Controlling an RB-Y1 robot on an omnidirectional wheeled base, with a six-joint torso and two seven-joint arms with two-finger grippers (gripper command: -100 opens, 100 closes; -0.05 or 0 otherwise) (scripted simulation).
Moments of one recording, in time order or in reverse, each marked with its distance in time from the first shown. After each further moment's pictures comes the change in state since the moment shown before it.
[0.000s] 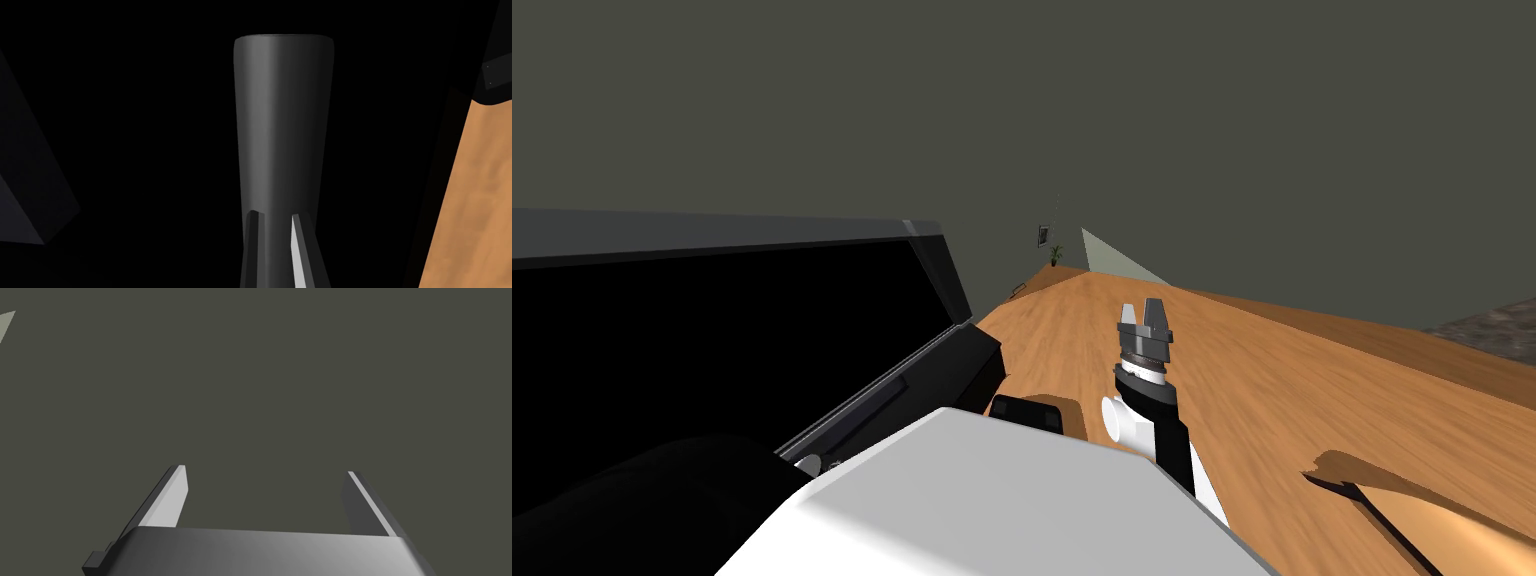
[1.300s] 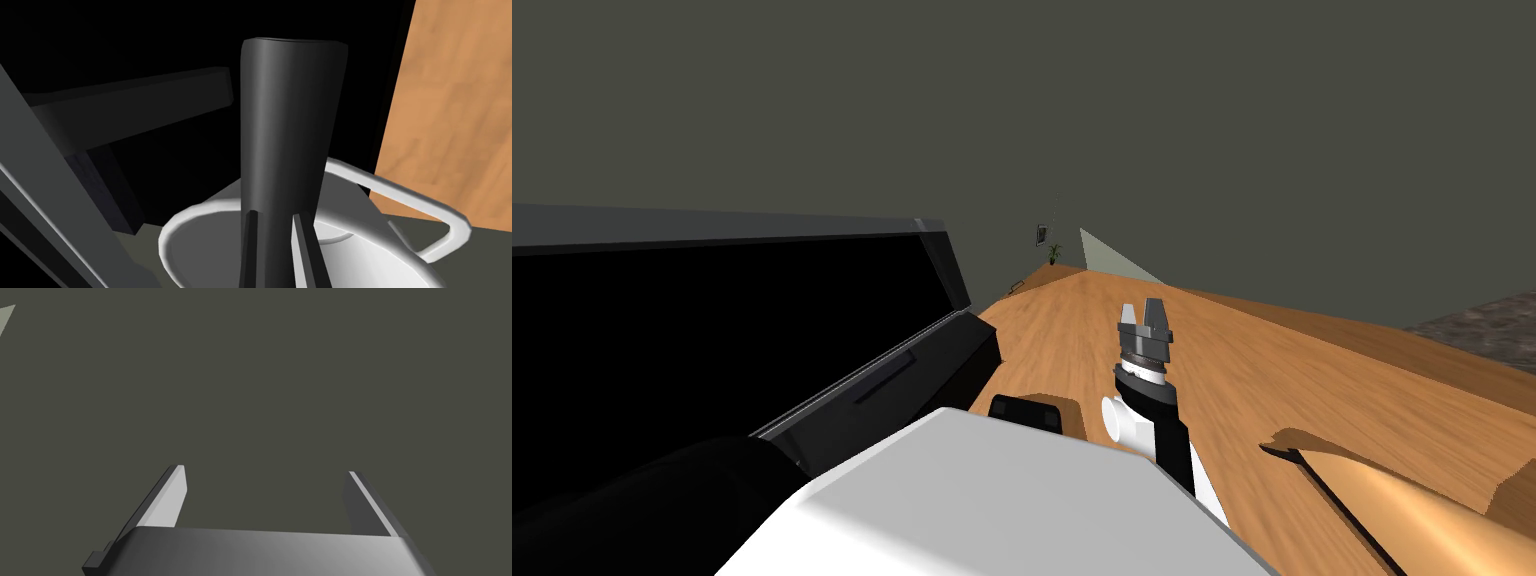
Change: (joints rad) left arm 0.218 0.309 0.089 -0.036 0.188 0.065 -0.012; right arm 0.000 0.000 0.000 0.000 0.000 0.000 0.000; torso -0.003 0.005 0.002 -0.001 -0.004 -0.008
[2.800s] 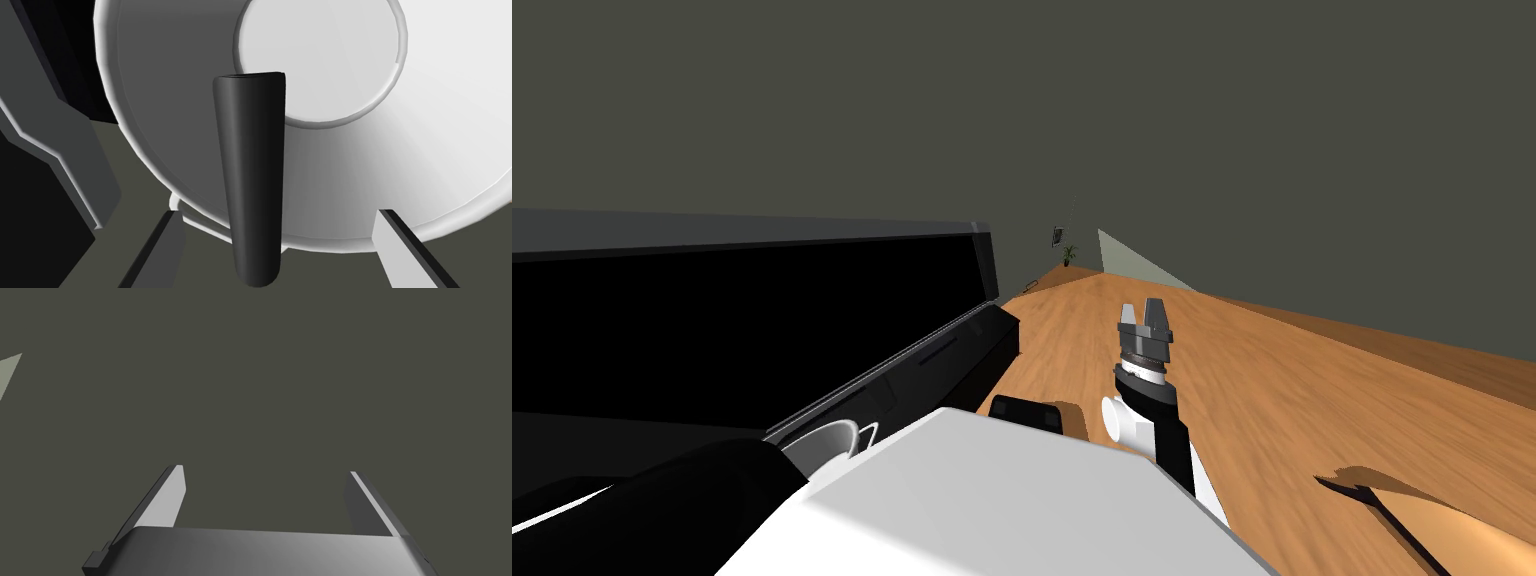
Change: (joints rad) left arm 0.101 0.088 -0.027 -0.124 0.055 0.023 0.092; right arm 0.000 0.000 0.000 0.000 0.000 0.000 0.000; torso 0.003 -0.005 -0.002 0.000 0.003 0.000
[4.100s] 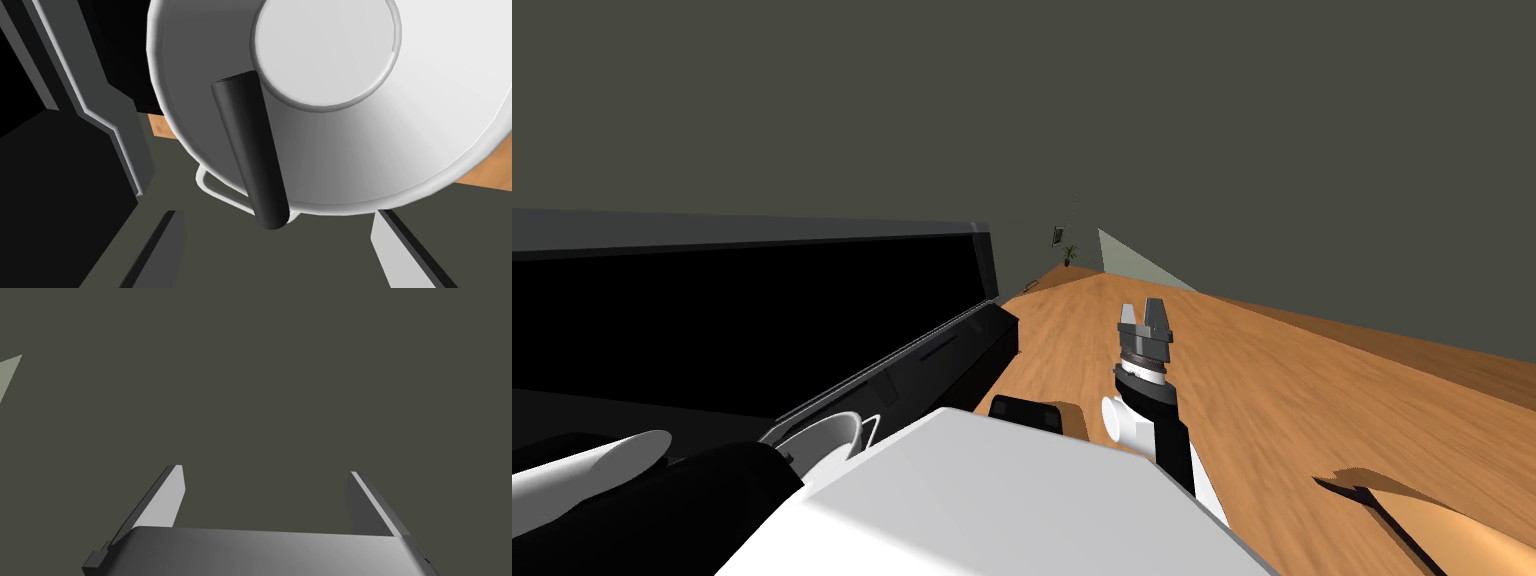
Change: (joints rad) left arm 0.104 0.170 0.037 -0.072 0.136 0.049 0.027; right arm 0.000 0.000 0.000 0.000 0.000 0.000 0.000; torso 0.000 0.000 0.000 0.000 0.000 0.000
